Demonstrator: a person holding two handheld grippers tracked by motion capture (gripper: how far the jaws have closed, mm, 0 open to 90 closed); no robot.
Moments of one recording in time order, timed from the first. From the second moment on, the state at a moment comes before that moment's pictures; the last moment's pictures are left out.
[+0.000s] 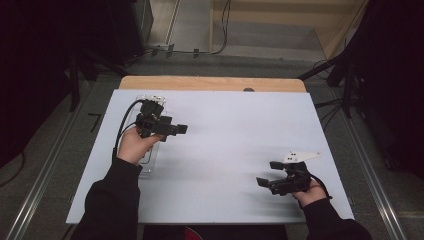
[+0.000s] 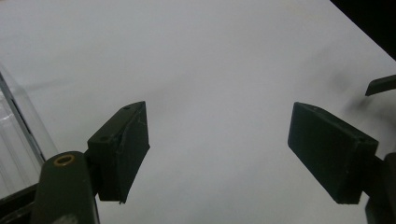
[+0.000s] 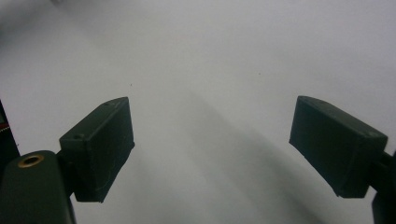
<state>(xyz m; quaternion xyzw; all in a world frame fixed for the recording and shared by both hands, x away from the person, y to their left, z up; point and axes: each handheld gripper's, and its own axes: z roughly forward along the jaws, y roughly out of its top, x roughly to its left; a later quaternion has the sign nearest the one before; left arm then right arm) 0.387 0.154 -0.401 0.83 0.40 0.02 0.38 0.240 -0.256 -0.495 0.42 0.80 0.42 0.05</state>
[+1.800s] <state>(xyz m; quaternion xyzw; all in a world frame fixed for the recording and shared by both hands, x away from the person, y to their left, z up) 0.327 0.165 -0.447 0.85 0.36 -0.01 0.37 0.240 -0.257 -0.496 0.42 0.80 0.42 0.05</state>
